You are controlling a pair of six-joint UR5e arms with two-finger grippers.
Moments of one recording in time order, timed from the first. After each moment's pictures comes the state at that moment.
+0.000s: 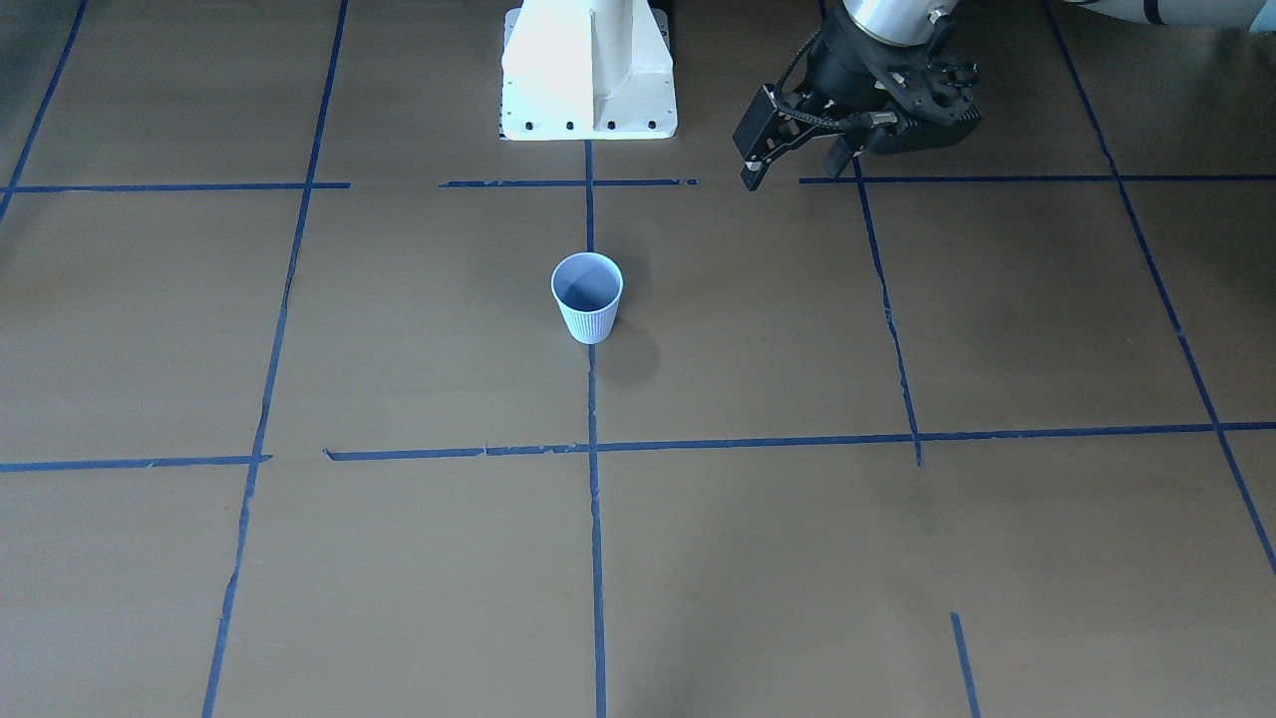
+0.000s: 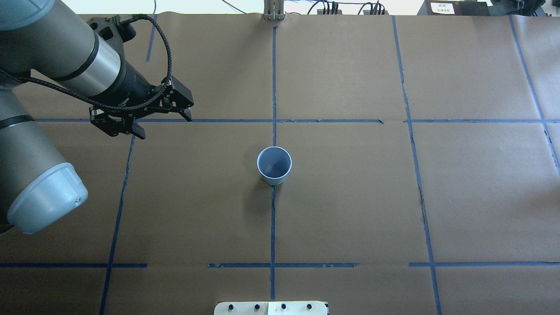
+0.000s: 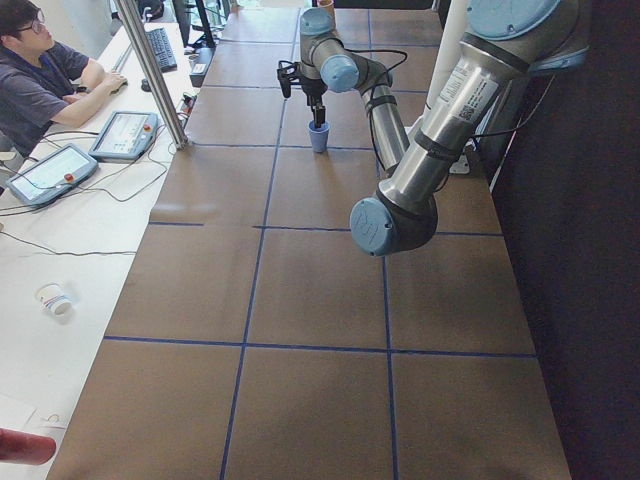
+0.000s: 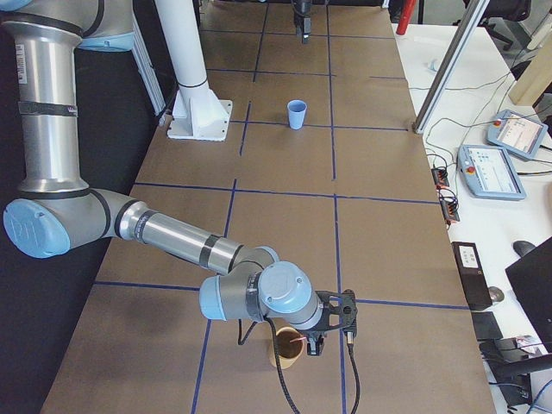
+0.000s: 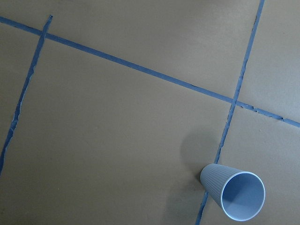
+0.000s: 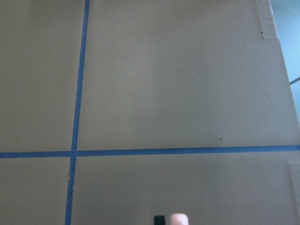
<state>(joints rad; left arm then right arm) -0.81 -2.14 -2.12 -1.30 -2.16 -1.37 1.81 -1.60 1.37 -1.10 2.37 0.03</state>
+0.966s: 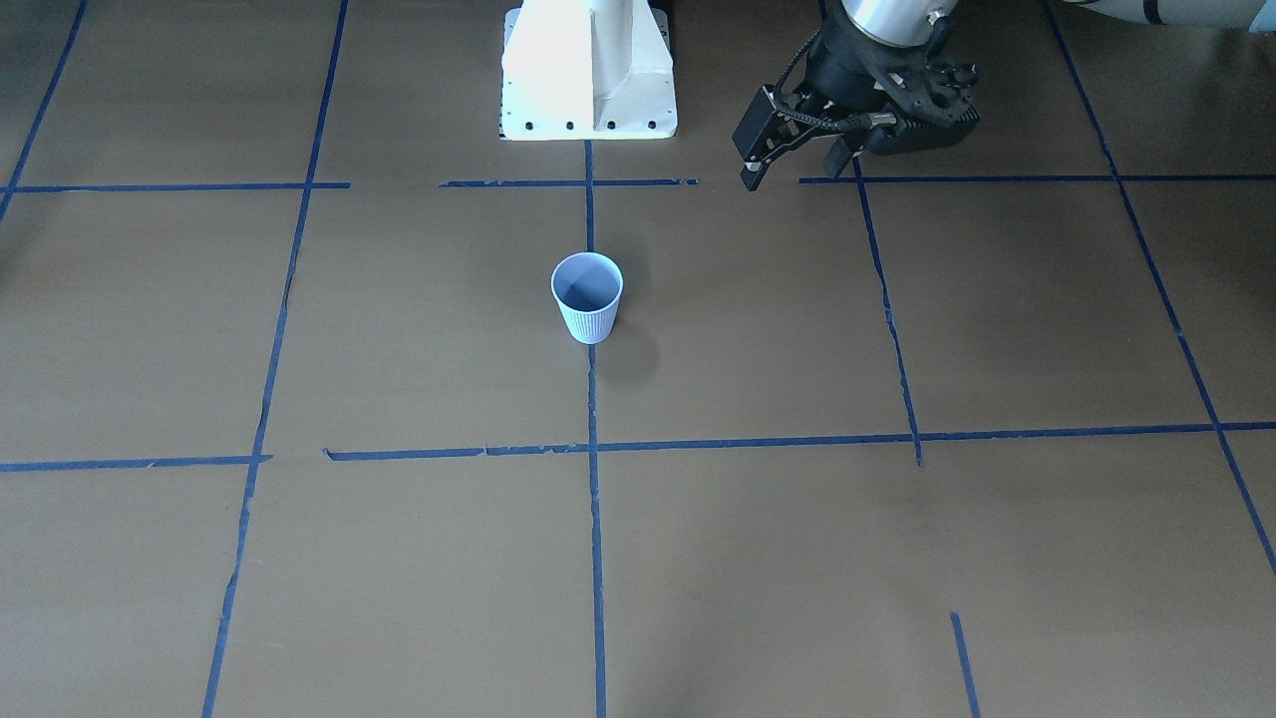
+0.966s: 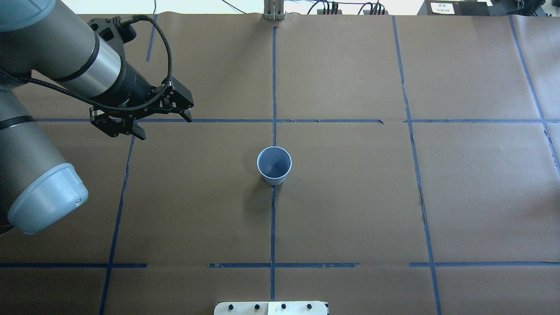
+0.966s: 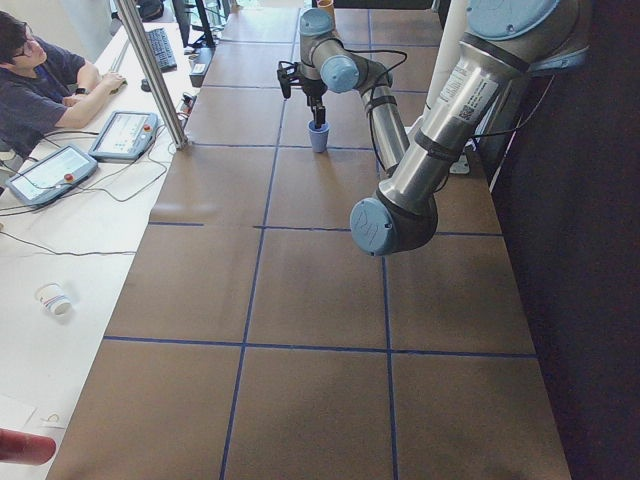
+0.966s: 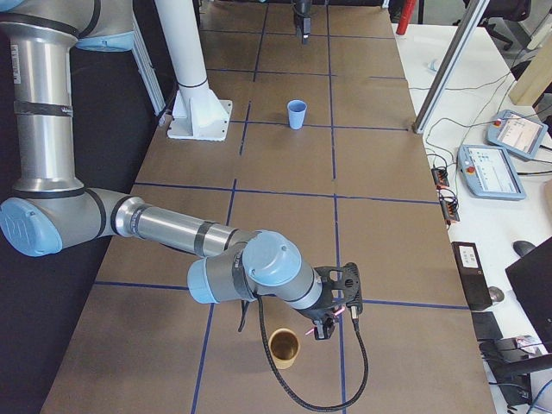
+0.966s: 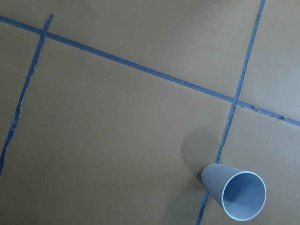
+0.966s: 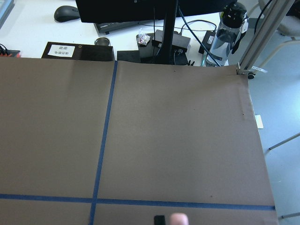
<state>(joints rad) -0.81 -2.14 -2.12 -1.30 -2.16 -1.37 1.94 -1.61 1.61 -1.13 2.37 0.01</state>
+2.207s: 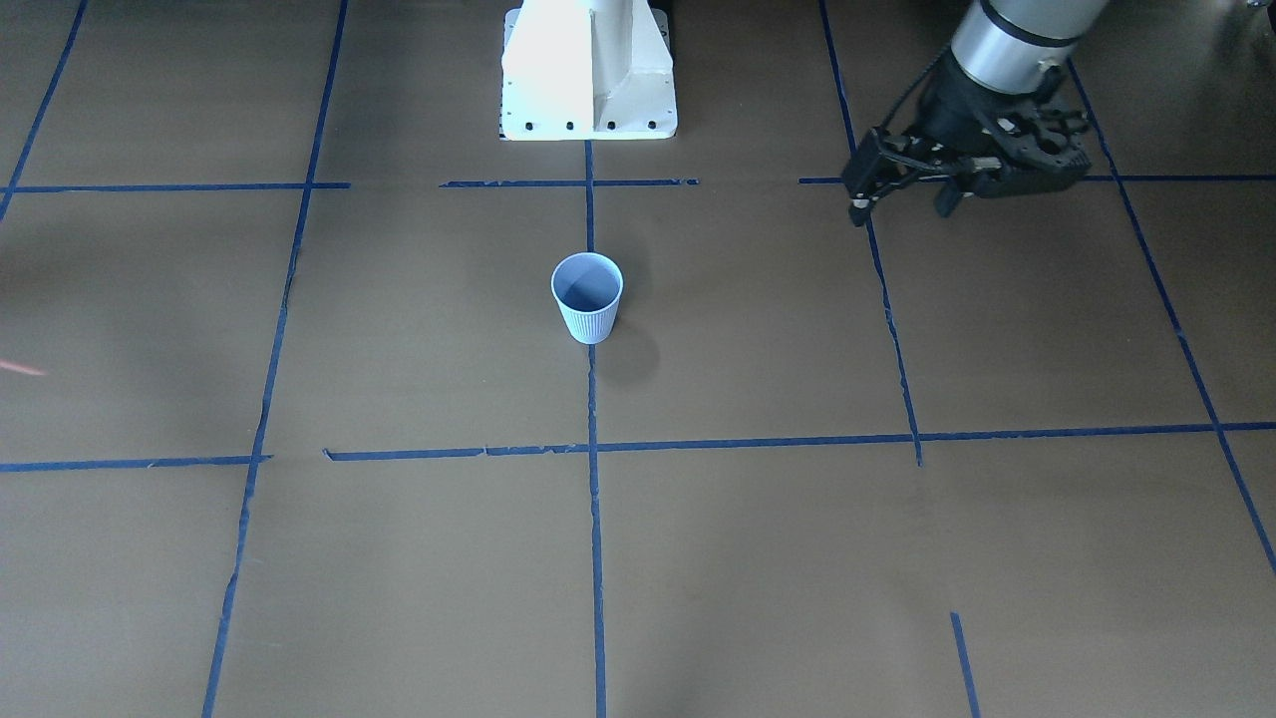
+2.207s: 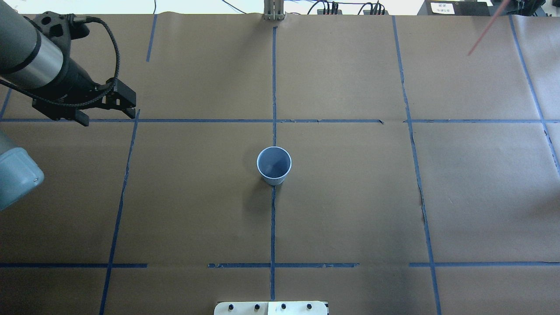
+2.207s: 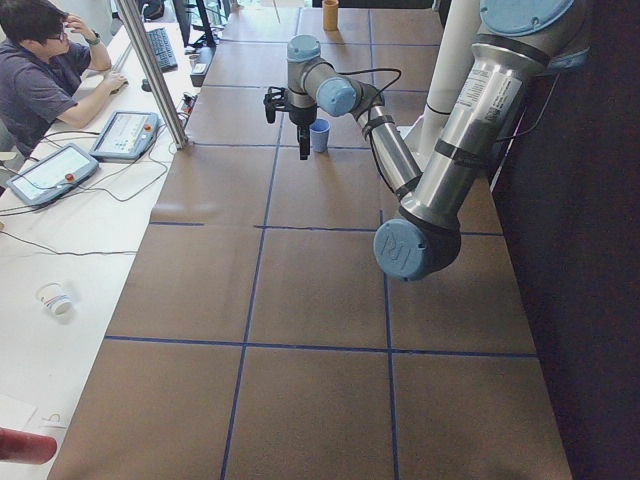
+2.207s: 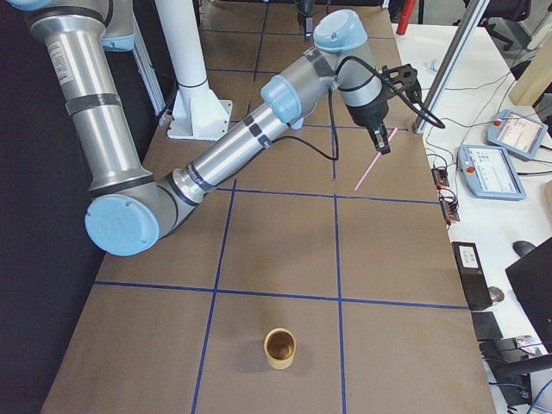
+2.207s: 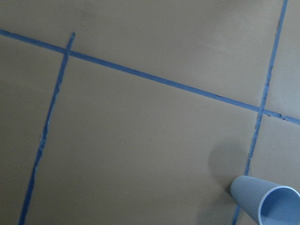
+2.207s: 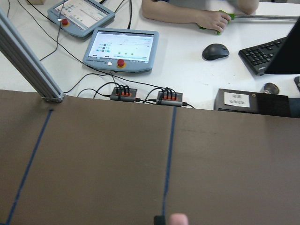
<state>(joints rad) -0.94 -1.95 -2.12 -1.30 -2.16 -0.99 1.23 -1.07 2.03 -1.60 2.07 0.68</state>
